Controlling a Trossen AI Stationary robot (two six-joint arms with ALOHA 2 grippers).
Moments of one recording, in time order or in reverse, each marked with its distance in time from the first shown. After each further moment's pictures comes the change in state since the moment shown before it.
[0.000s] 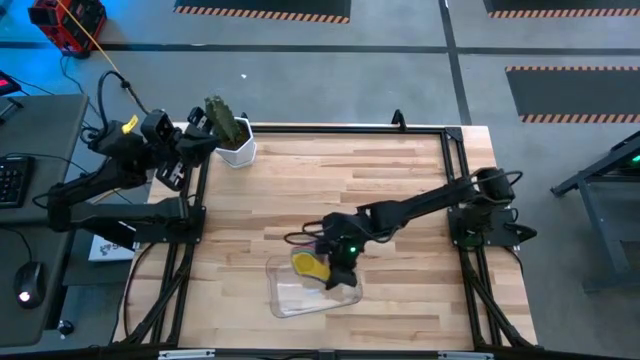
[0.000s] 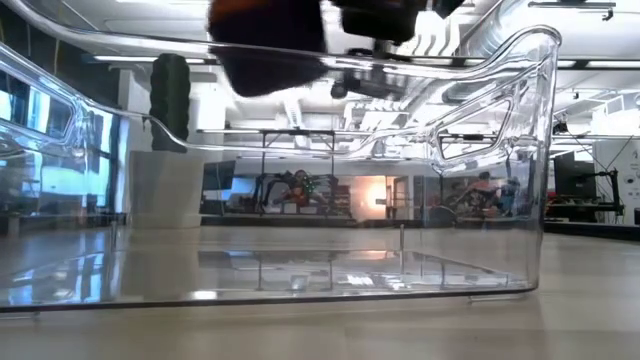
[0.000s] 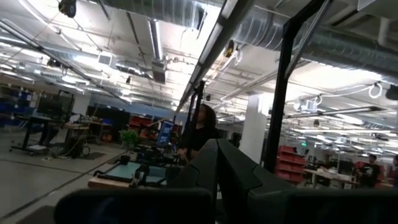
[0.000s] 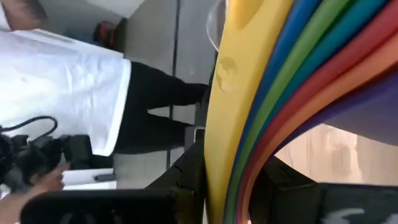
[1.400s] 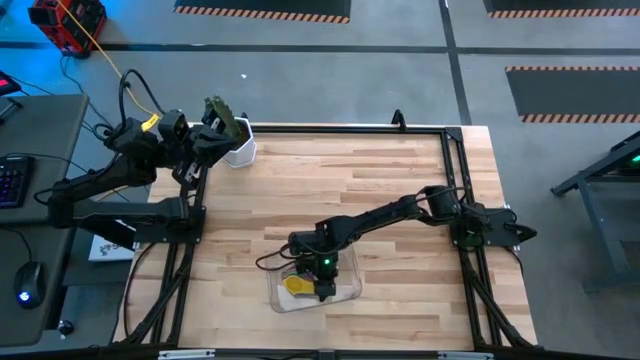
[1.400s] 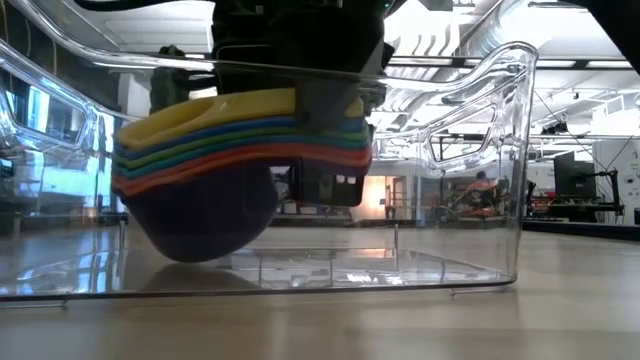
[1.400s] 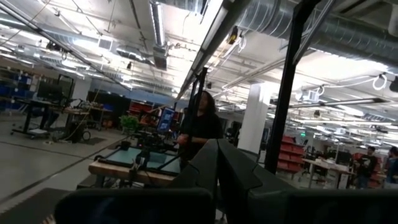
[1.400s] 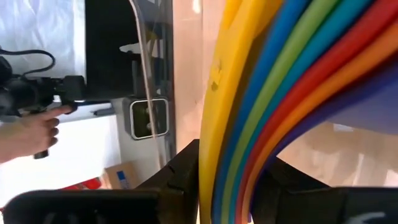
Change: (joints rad) left arm 0.000 0.066 0.000 0.008 0.012 -0.001; right arm -0.017 0.454 0.419 -0.400 -0.174 -0.261
